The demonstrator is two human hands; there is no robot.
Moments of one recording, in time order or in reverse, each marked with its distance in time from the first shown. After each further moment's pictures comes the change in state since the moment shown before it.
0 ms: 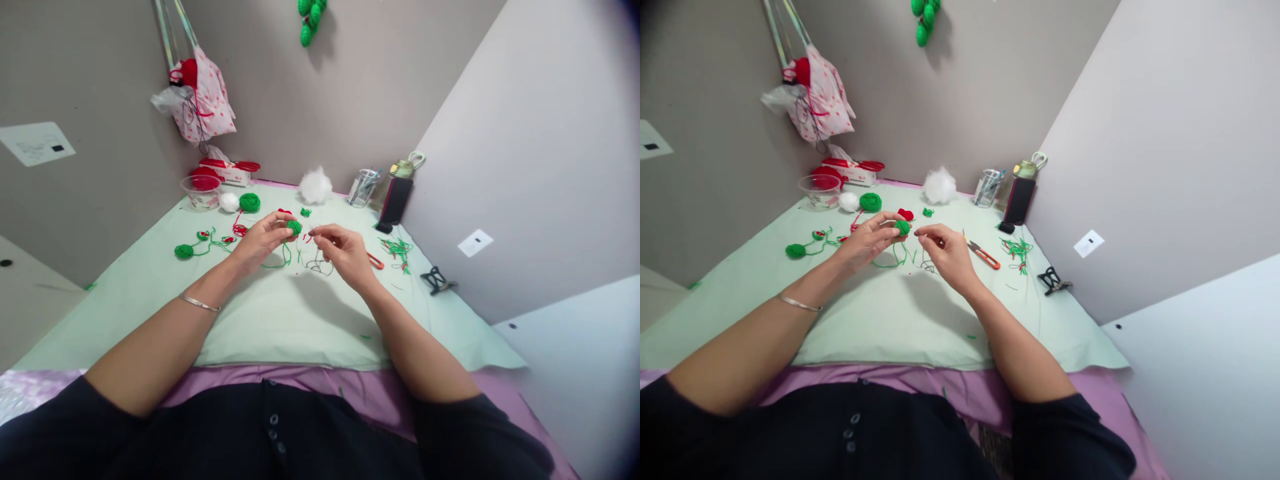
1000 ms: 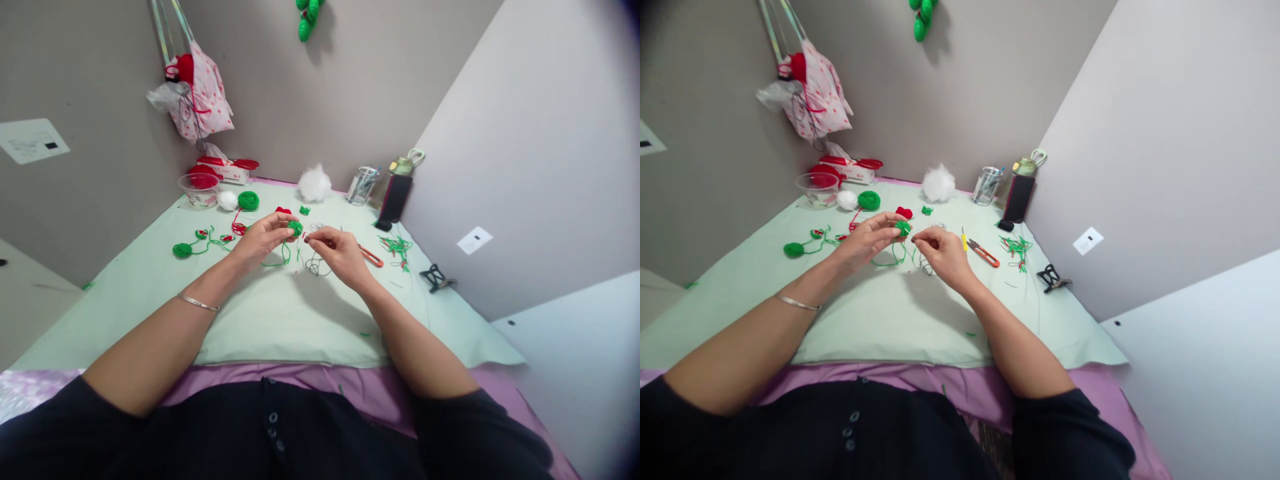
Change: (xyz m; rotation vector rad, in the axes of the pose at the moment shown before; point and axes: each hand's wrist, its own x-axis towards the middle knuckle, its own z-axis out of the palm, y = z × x) left_hand -0.001 0.000 0.001 0.043 -0.028 -0.017; right_hand 0.000 0.003 0.004 -0.078 -0.060 0.025
